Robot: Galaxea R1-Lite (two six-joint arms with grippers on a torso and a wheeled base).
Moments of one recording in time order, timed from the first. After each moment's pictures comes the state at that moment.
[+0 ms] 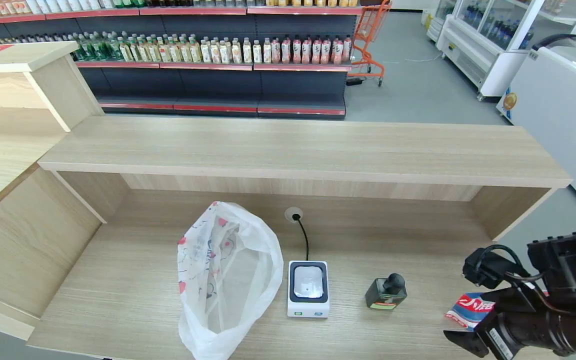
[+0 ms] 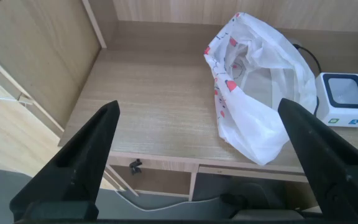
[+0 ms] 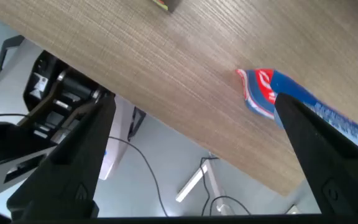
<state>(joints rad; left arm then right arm) 0.00 0.00 0.00 0.00 0.02 0.01 0.24 1.51 -0.41 -0.26 0.01 -0.39</state>
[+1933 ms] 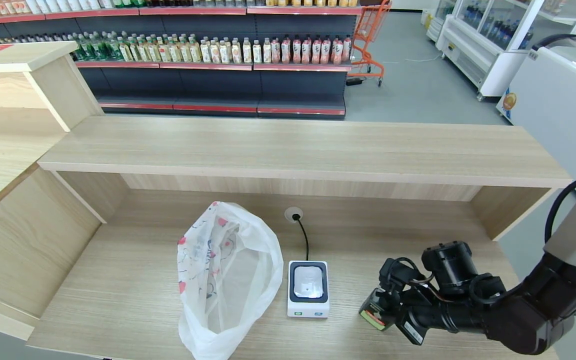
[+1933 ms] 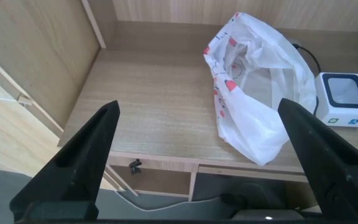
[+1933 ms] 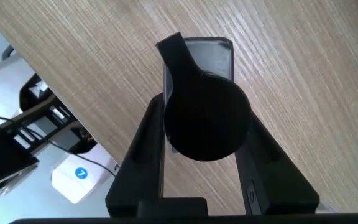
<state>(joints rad) 0.00 0.00 0.00 0.00 0.02 0.01 0.38 2.03 -0.51 -0.71 0.14 -0.54</state>
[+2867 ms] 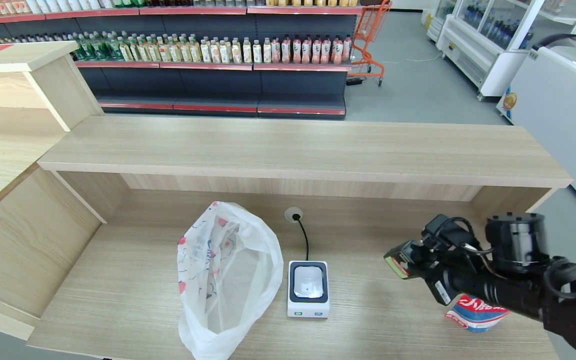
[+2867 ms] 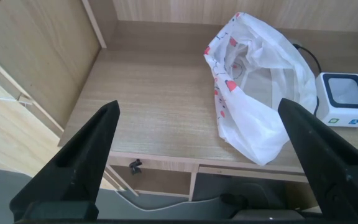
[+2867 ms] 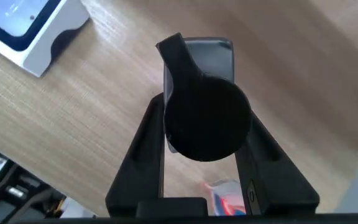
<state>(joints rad) 0.00 0.00 0.00 0.00 0.02 0.01 0.29 1.74 -0.44 -0.81 0.03 -0.47</state>
